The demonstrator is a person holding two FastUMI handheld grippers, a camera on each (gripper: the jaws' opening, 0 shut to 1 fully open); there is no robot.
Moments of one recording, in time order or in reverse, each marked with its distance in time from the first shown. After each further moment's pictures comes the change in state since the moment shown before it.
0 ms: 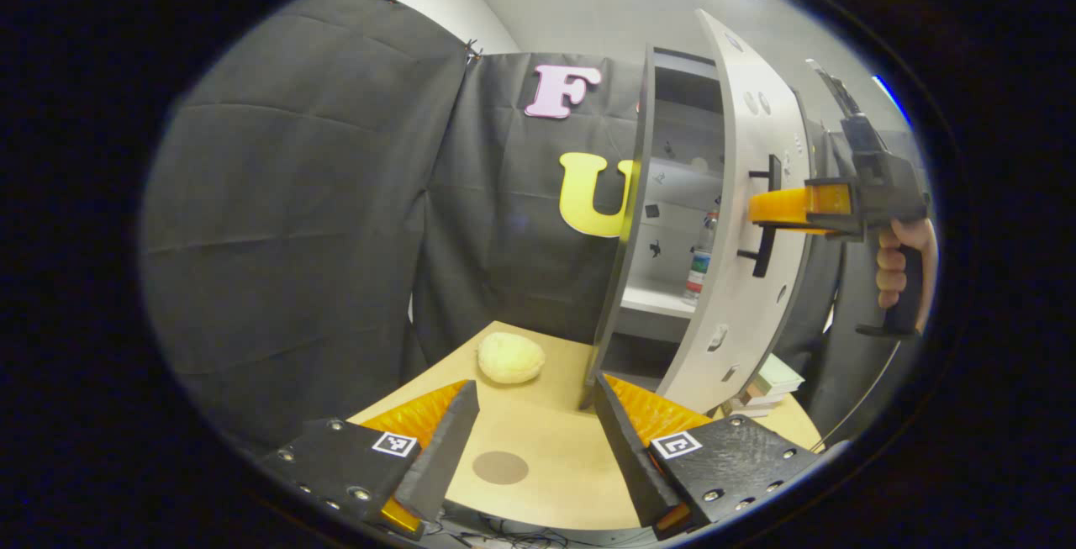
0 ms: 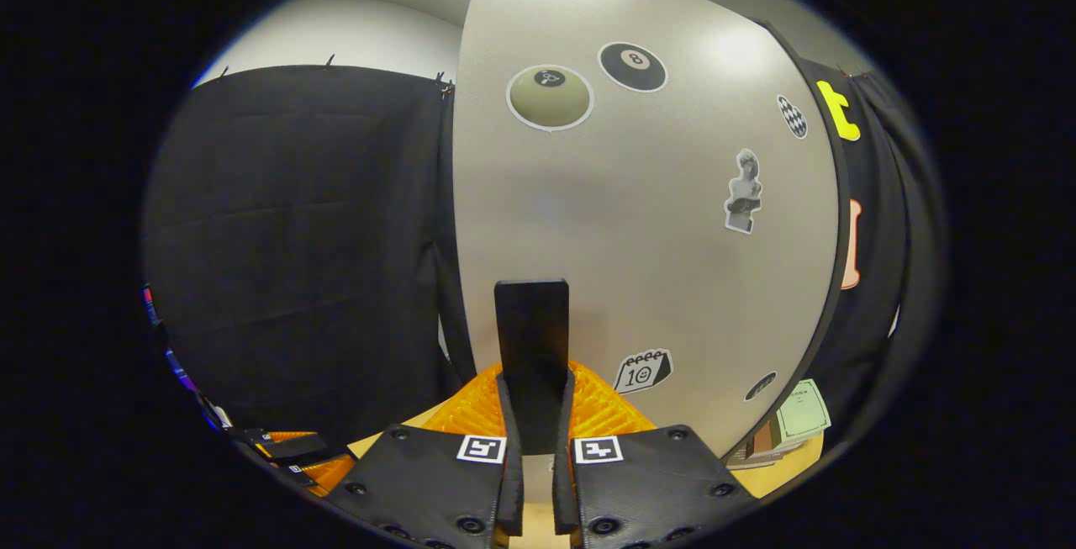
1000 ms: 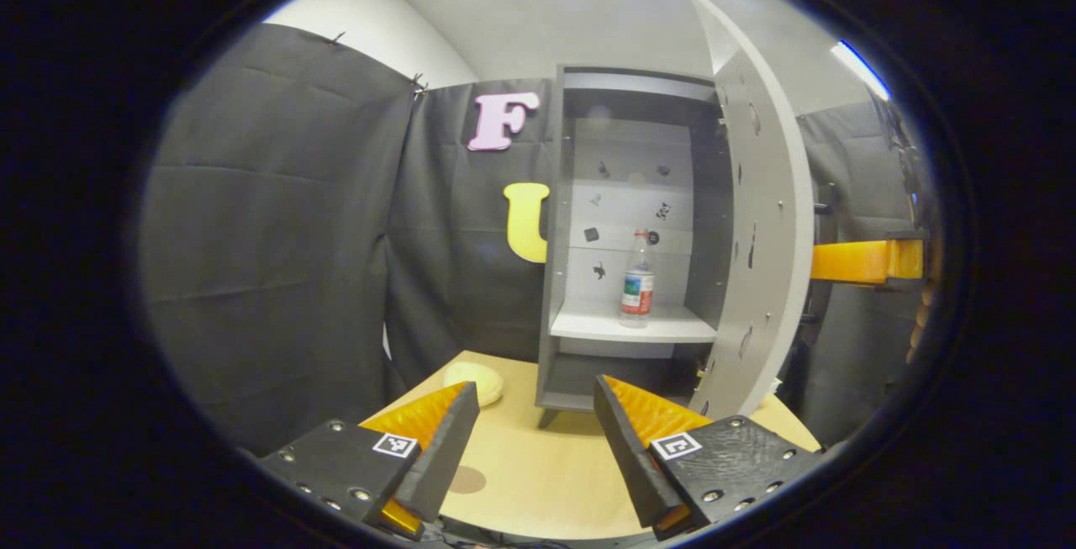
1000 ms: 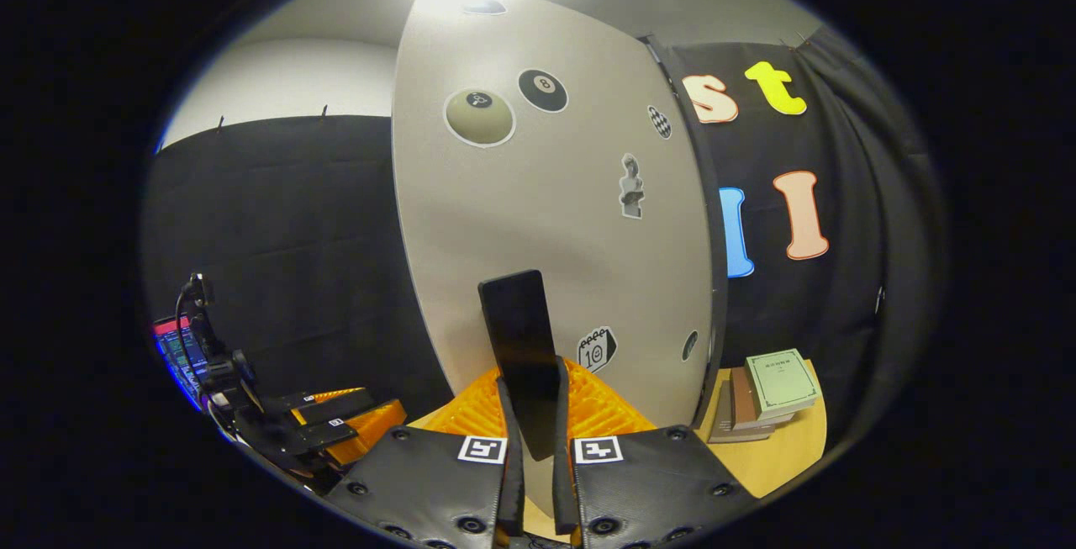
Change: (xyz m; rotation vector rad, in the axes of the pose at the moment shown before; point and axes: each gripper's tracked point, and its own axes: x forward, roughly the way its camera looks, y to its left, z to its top) left arm -0.019 -0.134 0.038 0.126 -0.069 -0.084; right arm -0.010 -0.018 0.001 0.120 -0.079 0.024
